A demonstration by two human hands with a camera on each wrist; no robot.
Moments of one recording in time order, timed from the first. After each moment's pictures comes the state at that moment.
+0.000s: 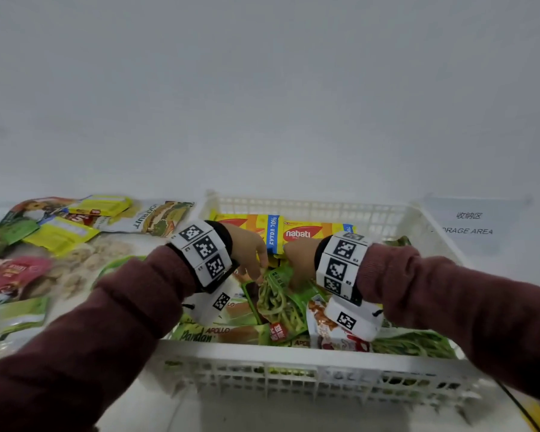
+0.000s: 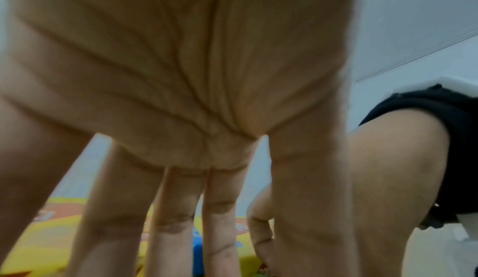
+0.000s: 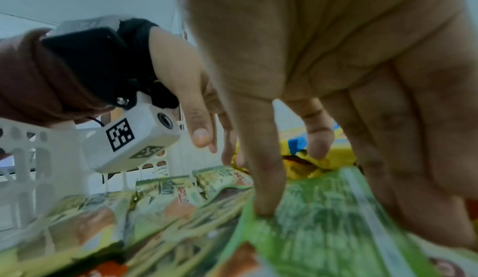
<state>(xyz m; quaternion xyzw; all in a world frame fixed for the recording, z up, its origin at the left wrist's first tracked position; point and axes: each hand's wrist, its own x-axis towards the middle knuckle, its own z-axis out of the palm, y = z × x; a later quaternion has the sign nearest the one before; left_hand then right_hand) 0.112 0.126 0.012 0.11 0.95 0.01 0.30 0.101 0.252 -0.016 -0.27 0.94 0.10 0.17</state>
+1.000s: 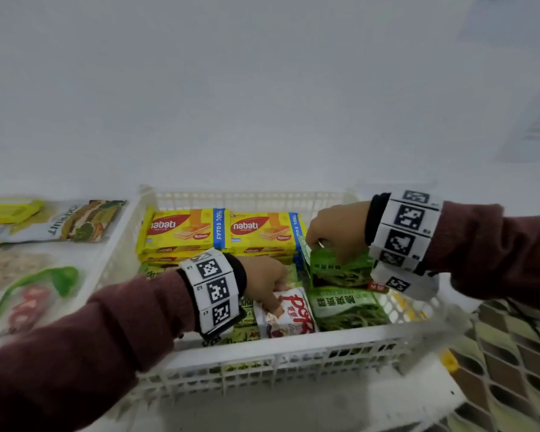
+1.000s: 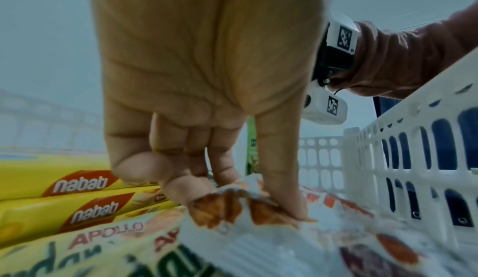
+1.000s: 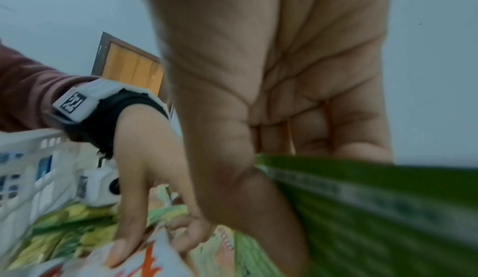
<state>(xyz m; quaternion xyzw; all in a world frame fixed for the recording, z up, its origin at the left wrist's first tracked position) 0.138 0.205 -0.022 0.32 0.91 0.03 0.26 0.139 0.344 0.053 -0.26 0.91 0.25 0.20</state>
